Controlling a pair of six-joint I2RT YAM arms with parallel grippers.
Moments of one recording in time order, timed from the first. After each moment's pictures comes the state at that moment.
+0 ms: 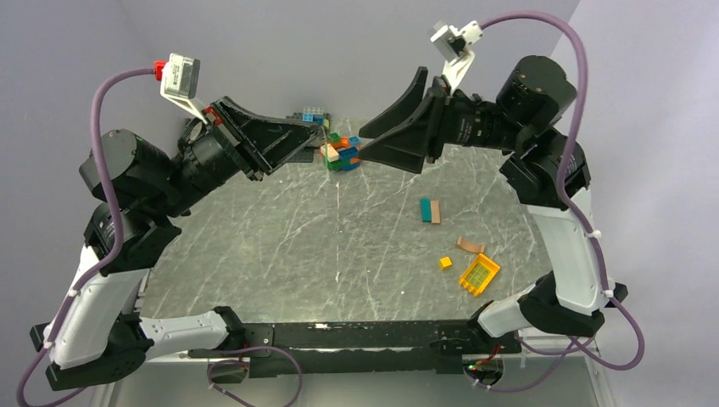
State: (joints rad) left arm -0.87 1.09 1.84 -0.39 0.13 -0.80; right arm 0.68 1.44 2.26 -0.64 -0.81 0.53
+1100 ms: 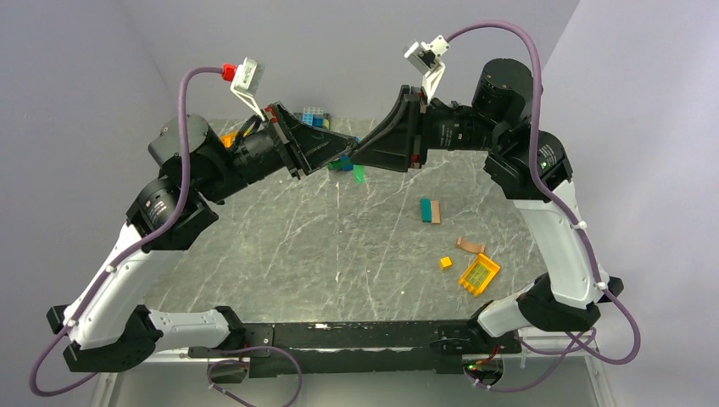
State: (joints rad) left arm -0.87 1.16 1.78 -0.42 0.19 -0.84; right arm 0.68 1.45 2.17 -0.71 -0.84 0.47
